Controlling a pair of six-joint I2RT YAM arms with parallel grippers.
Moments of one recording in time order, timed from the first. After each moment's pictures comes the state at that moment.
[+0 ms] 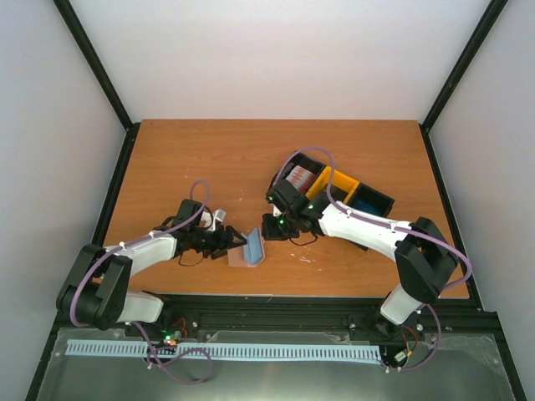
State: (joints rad) left arm -0.35 1.33 0.48 -0.11 0.74 -0.72; right arm 0.86 1.62 1.13 -0.53 -0.24 0.71
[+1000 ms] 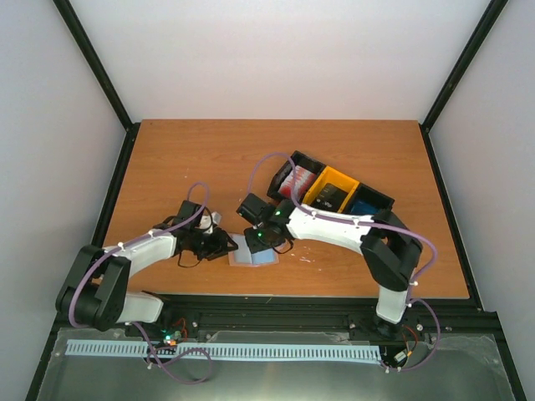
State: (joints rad) left arm -0.35 1.34 0.50 -0.26 0.60 -0.67; right arm 1.00 1.80 1.31 -0.68 -0.02 0.62
